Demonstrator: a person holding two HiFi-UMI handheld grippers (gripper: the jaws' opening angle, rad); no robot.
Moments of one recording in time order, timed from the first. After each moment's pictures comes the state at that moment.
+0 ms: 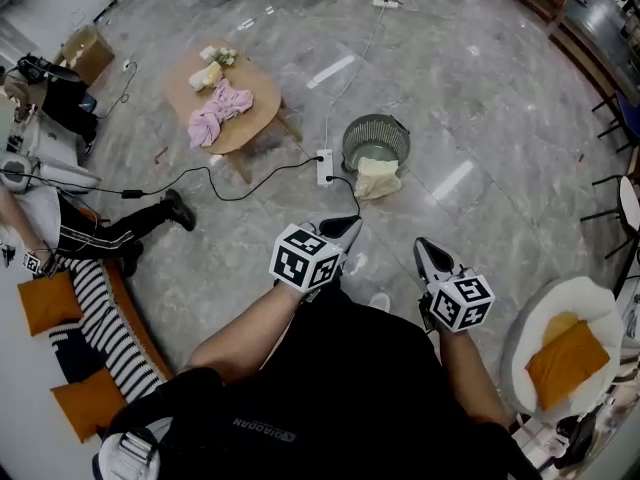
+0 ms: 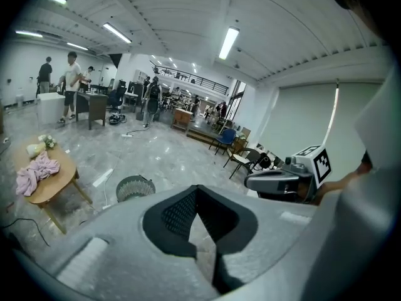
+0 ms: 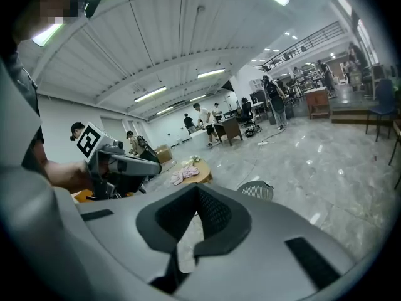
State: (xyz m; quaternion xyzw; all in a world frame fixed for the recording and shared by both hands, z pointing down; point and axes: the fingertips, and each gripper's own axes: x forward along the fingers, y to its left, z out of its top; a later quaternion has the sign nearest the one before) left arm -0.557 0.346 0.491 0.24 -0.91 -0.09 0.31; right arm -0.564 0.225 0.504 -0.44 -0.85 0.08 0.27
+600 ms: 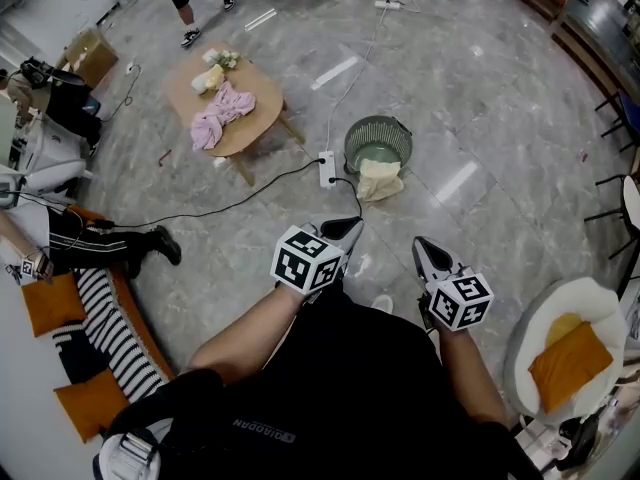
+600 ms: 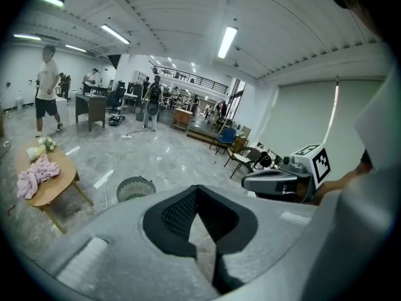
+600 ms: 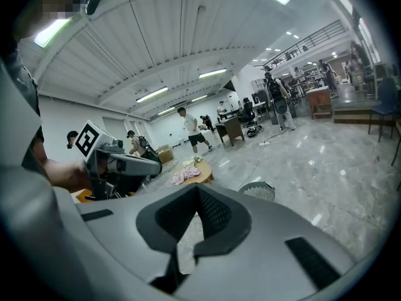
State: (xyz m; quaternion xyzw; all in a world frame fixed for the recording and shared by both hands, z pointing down) left arm -0.562 0.343 0.489 0.24 -0.92 -0.08 0.31; right arm -0.571 0.230 0.505 -0.44 -0.85 0.08 0.27
